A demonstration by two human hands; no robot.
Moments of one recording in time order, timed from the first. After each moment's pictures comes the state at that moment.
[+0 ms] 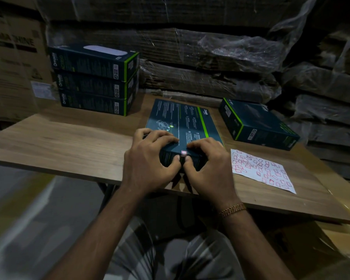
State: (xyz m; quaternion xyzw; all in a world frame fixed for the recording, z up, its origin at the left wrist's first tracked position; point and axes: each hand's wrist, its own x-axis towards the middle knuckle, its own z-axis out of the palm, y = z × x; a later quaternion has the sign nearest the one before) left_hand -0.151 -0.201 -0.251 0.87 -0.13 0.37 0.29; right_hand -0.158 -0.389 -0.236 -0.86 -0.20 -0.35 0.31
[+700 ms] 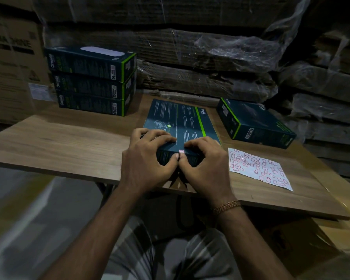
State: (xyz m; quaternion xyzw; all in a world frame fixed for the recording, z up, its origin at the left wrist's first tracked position) left_hand -0.152 -0.202 -0.250 0.87 -0.13 0.37 0.30; right_hand -0.158 -0.384 -0.235 -0.85 -0.18 -0.36 0.33
